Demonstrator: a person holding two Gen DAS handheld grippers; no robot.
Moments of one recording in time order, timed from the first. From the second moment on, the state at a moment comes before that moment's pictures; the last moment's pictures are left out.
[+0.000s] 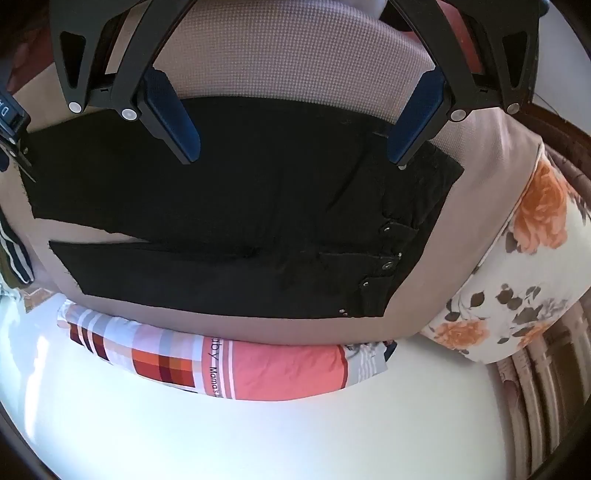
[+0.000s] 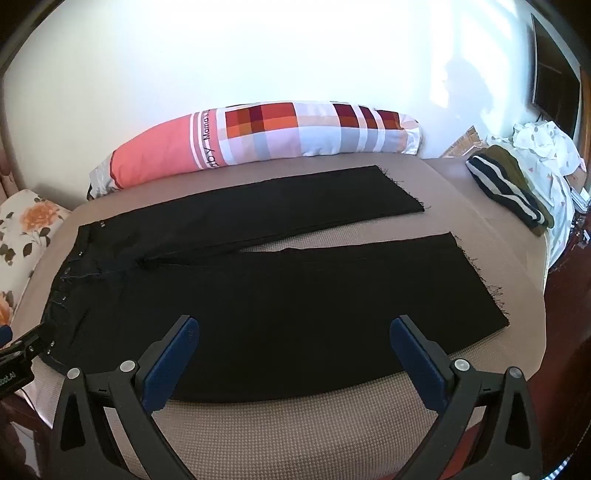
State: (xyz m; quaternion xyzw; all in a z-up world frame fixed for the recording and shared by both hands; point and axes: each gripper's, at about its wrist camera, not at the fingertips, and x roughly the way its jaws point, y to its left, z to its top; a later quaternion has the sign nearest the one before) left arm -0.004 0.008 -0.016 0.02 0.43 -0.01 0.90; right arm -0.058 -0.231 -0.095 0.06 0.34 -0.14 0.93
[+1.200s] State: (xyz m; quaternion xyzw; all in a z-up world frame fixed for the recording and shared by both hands) left arm -0.005 0.003 -0.028 0.03 0.44 -0.02 0.90; right arm -0.053 -0.225 -0.093 0.06 0.34 -0.12 0.93
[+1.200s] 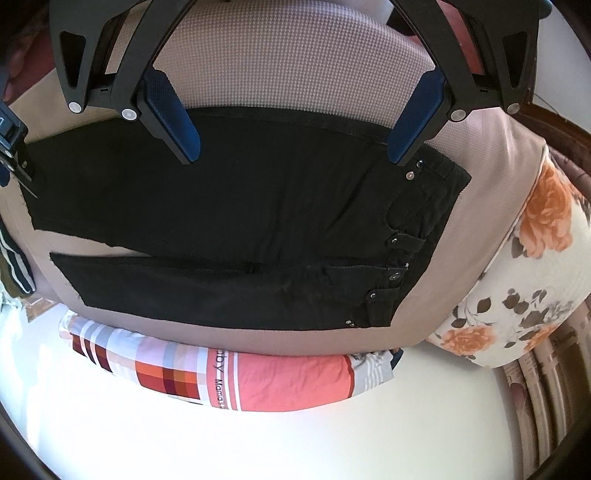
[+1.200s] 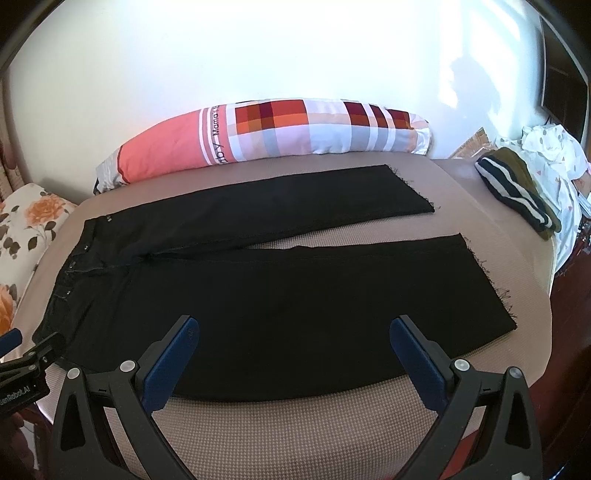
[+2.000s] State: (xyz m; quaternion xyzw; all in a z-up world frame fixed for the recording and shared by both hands) left arm 0.000 0.003 -0.030 0.02 0.45 -0.02 0.89; right arm -0.050 -0.228 -0.089 0.06 0.33 -0.13 0.93
